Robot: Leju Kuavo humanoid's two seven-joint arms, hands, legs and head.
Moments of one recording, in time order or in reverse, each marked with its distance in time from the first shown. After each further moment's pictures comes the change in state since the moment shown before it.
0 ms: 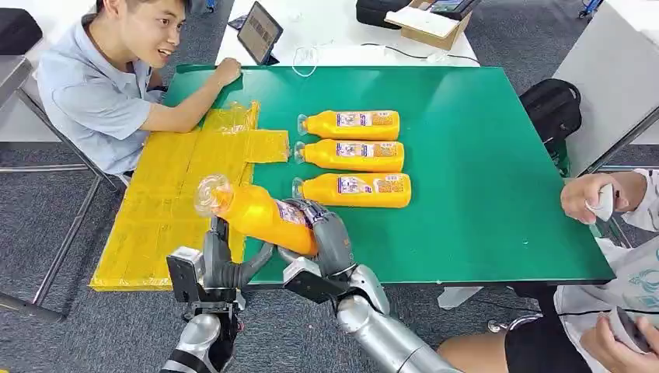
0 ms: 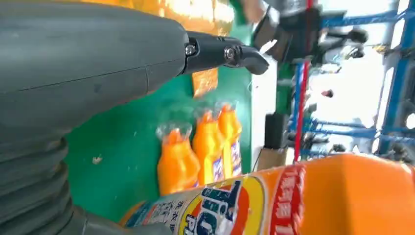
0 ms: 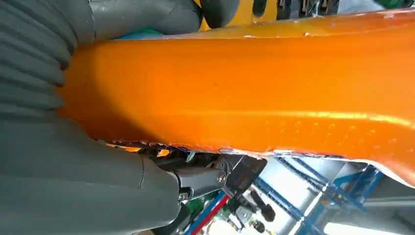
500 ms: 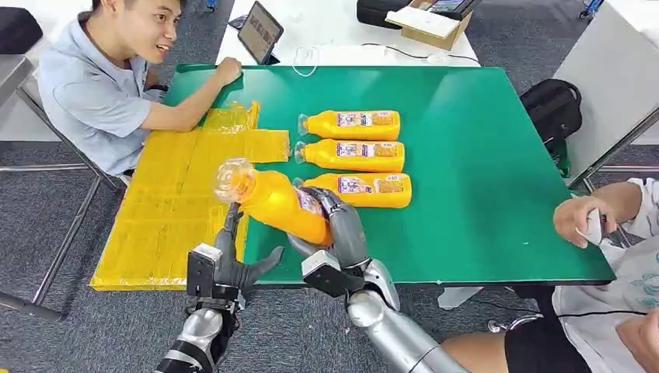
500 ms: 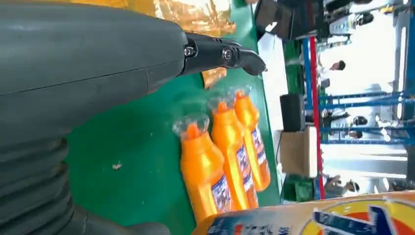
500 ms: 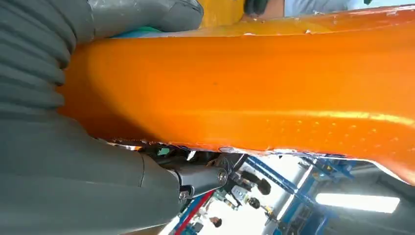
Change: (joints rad) left arm -0.054 0.016 0.014 0.133 -0.142 -0.020 -0.021; right arm 0.024 -0.047 -0.040 -0.125 -0.034 -0.021 -0.007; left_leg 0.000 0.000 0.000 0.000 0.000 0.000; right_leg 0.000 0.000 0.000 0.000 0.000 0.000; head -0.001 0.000
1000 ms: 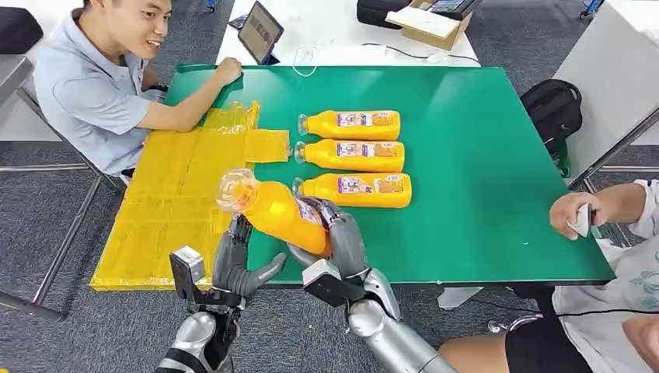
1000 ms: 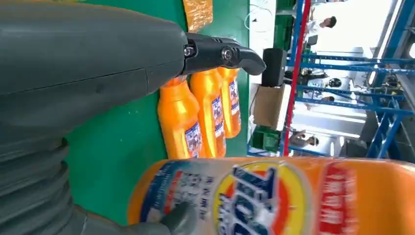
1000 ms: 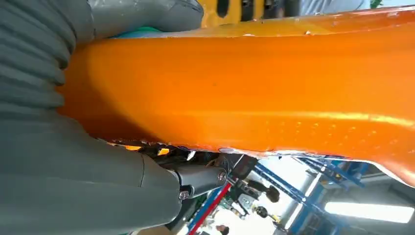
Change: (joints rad) left arm 0.063 0.003 -0.006 -0.127 0.162 -0.270 0.033; right arm 0.045 -0.003 0.010 -0.005 -0.008 0.005 0.000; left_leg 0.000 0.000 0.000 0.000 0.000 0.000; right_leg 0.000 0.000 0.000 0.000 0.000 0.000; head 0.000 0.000
